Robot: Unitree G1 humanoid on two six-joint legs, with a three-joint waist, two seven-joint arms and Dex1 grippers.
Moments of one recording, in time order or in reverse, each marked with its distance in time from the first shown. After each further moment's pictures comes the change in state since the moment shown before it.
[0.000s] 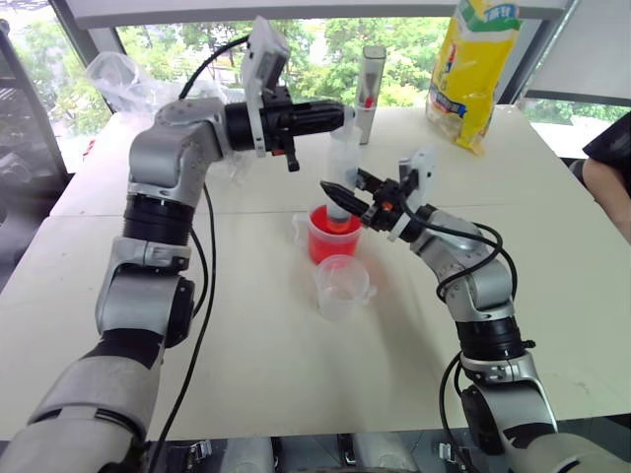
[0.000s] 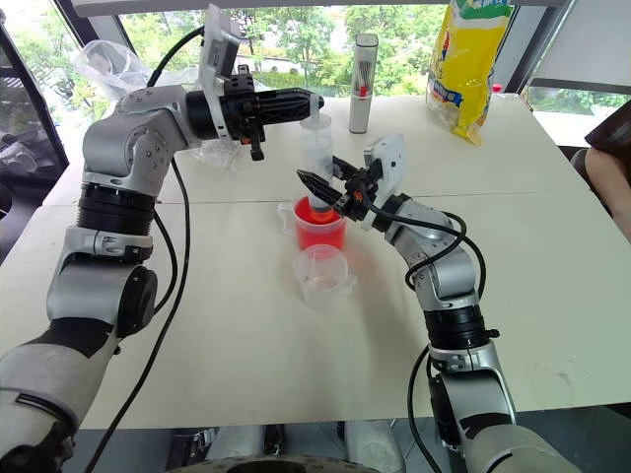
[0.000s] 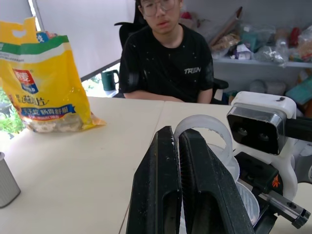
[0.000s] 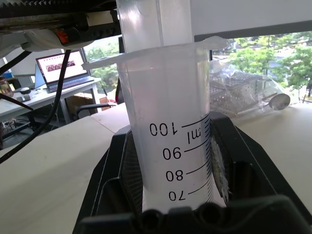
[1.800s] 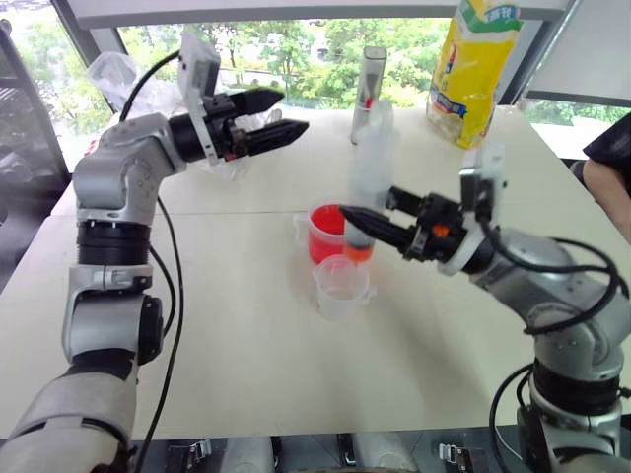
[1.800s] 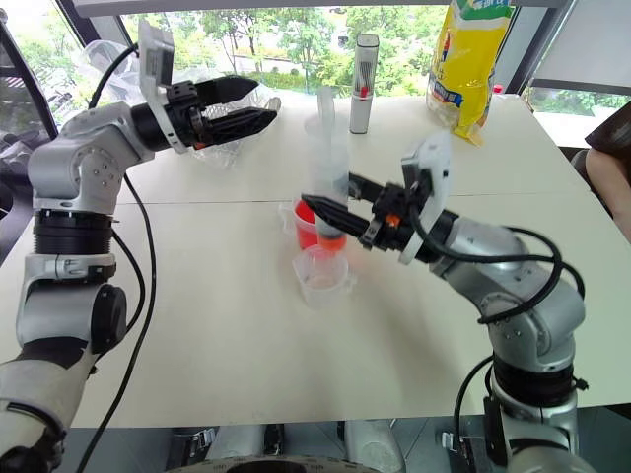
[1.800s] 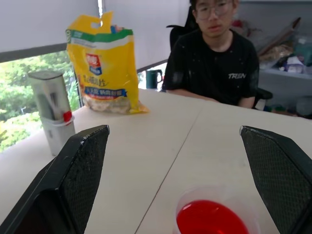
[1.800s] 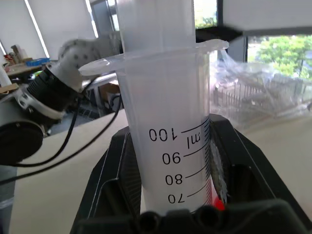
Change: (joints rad) left arm 0.118 0.117 0.102 -0.103 -0.065 0.045 0.069; right arm 0.194 -0.228 -0.145 -0.611 0.417 0.463 -0.148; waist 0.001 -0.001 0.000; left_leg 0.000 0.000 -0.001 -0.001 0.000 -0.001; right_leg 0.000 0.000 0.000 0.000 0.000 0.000
